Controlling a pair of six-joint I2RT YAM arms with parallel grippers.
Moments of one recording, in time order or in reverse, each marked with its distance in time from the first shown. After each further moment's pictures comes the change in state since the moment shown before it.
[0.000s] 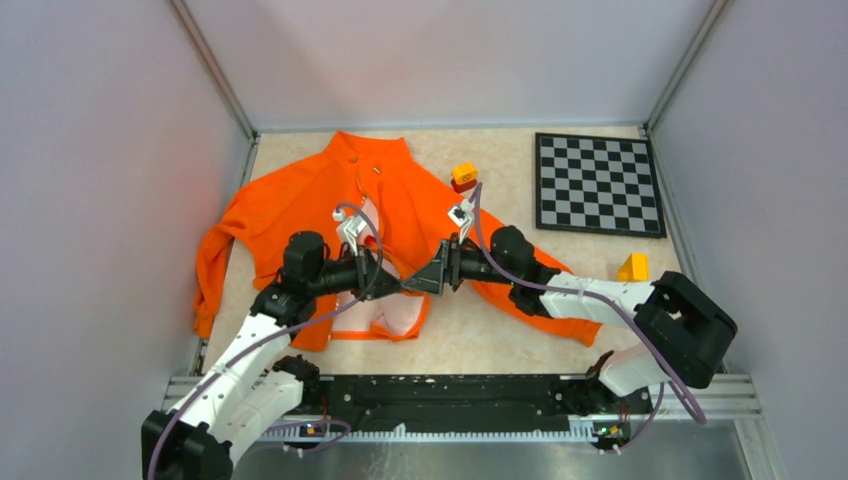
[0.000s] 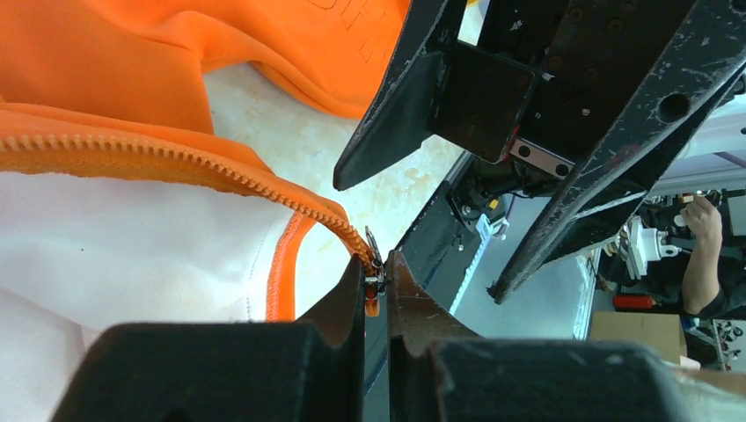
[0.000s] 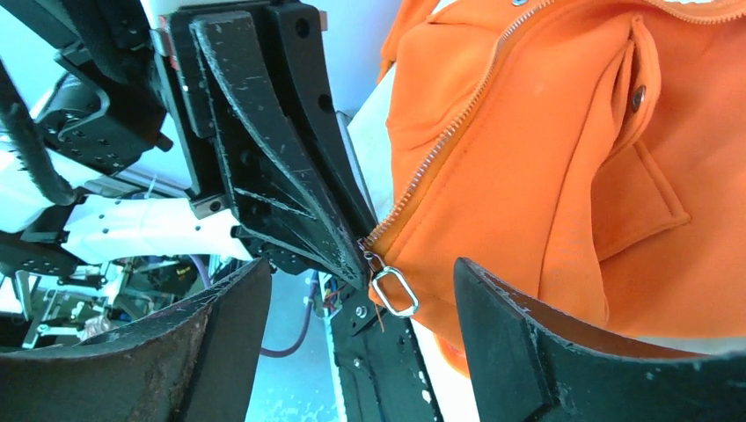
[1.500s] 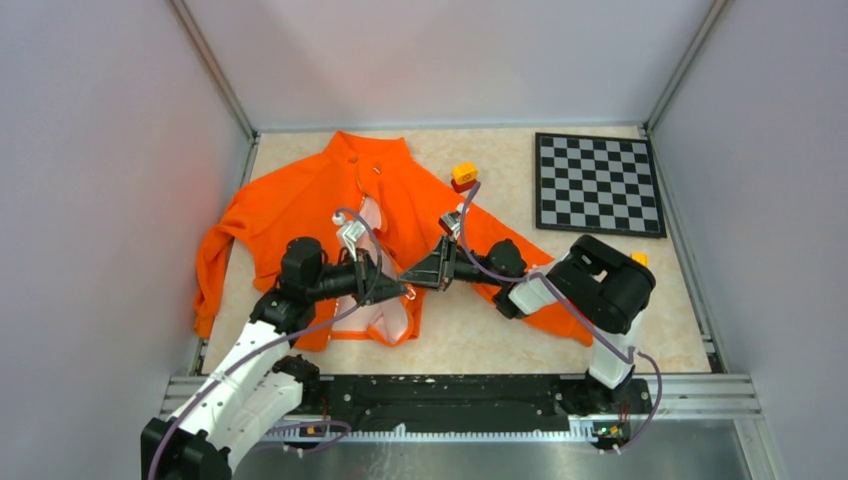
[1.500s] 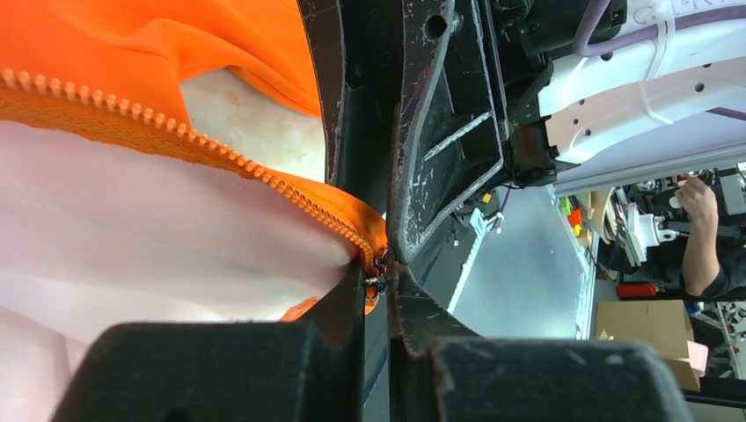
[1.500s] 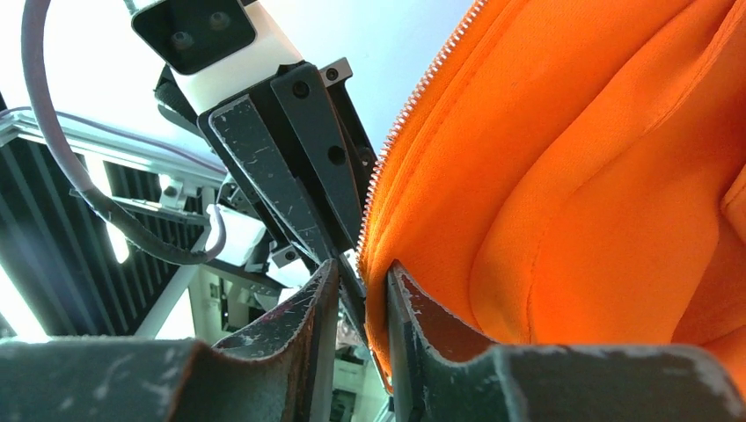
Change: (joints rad) left arm -0.002 -0.051 -0.049 0.070 0.035 -0.012; right arm -0.035 0.428 -0.023 0.793 -0.135 0.673
